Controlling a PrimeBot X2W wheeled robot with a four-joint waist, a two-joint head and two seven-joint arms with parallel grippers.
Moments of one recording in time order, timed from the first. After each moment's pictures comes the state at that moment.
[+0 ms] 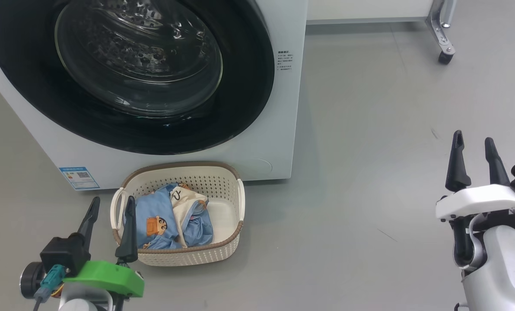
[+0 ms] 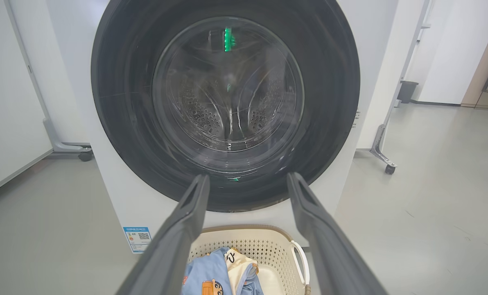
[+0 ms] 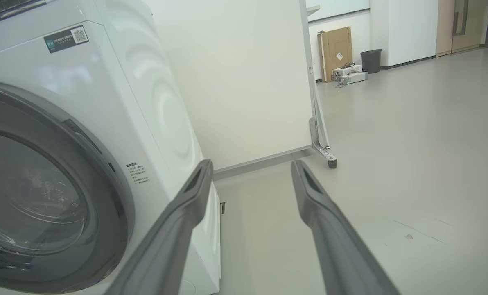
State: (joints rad) left arm -0.10 0.05 -0.07 0.29 -0.33 -0.13 -0.25; right arm -0.27 -0.11 -0.02 0.41 0.42 0.08 -0.25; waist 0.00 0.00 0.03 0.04
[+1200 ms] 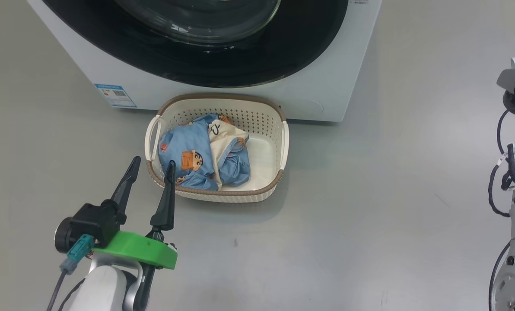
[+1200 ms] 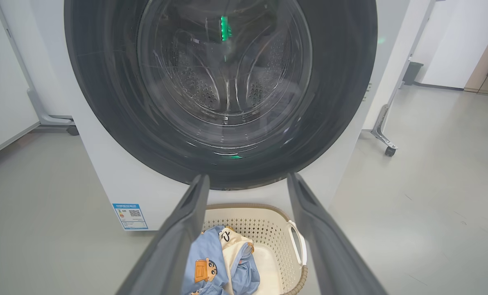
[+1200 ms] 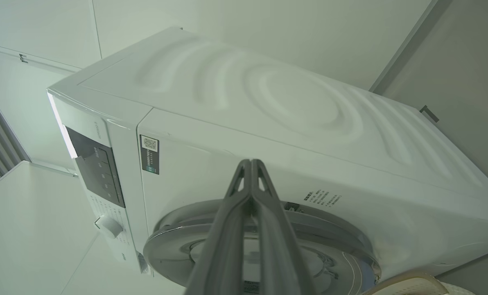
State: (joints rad) left arm -0.21 0.04 -0.23 0.22 -0.38 -0.13 -0.25; right arm -0.80 -0.12 -0.25 0.44 1.29 0.09 0.29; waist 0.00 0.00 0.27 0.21
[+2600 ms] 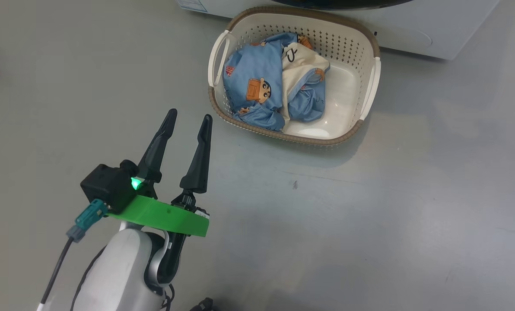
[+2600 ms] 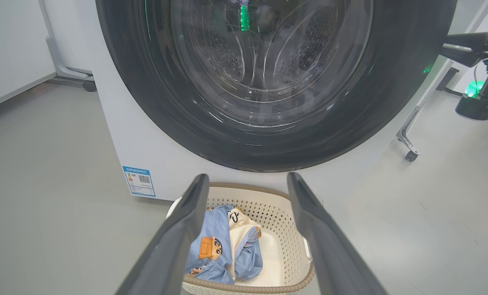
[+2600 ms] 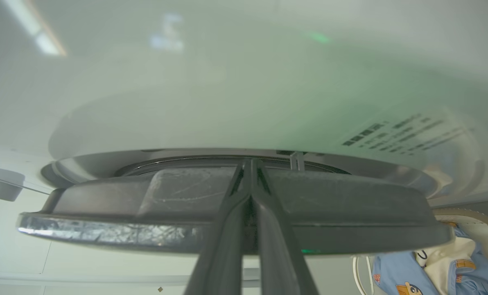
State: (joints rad) left arm -0.35 0.03 -0.39 0.13 -0.58 -0.13 -0.26; right arm -1.15 -0.19 -0.10 0.53 1.25 -0.05 0.52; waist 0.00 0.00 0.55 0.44
